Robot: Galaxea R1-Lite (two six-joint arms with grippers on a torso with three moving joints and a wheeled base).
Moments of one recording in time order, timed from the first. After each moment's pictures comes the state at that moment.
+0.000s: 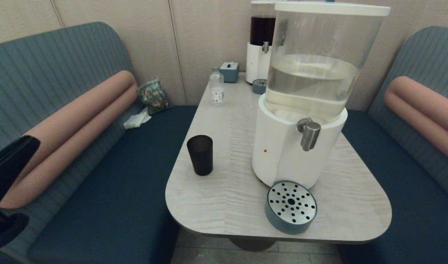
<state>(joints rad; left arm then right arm) -0.06 0.95 -0.06 -1.37 -0.24 -0.19 0.00 0.00 -0.02 0.05 0.02 -0.04</state>
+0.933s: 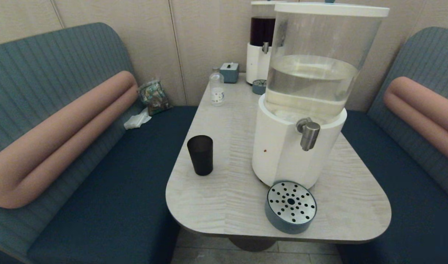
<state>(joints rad) 0.00 0.01 -0.01 -0.02 0.01 -0.04 0.00 0.00 -0.02 0.05 0.02 -0.04</state>
